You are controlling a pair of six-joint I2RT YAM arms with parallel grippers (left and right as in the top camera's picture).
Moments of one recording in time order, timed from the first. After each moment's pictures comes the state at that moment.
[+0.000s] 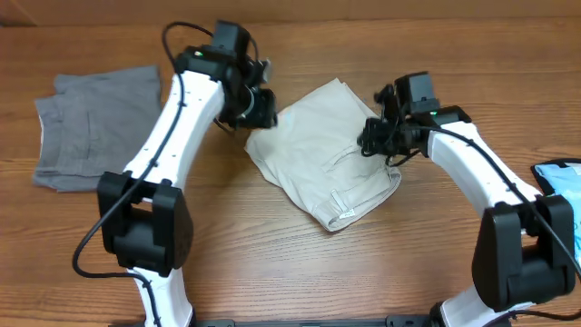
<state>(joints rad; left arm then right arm) -0.29 2.02 1.78 -1.13 0.33 -0.12 0.18 1.77 1.22 -0.60 -0.36 0.27</state>
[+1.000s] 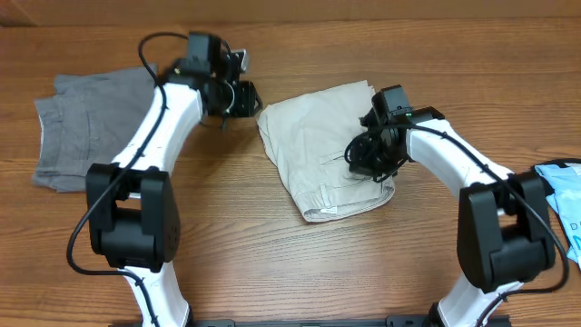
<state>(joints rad) -0.16 2.02 1.66 -0.79 0.47 -0.13 0.24 1.87 1.24 -0.75 -0.35 0.36</state>
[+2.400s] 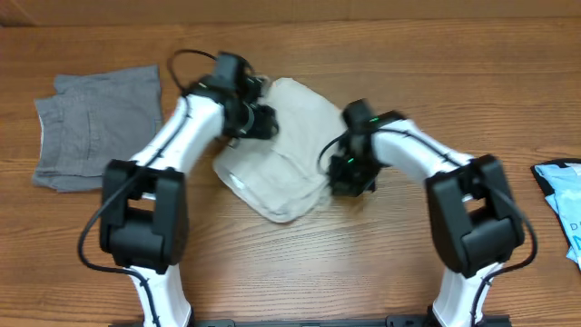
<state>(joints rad) -0.22 2.02 1.54 -0.75 0.39 -0.12 0.40 2.00 1.28 -0.89 -0.39 0.45</state>
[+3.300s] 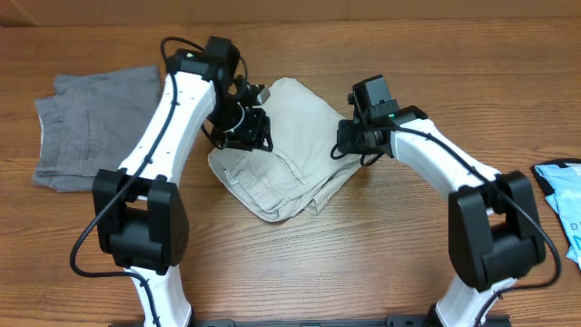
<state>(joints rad) -0.24 2.02 1.77 -1.32 0.44 0.01 0.32 1.91 1.27 -0.54 -0.13 0.36</state>
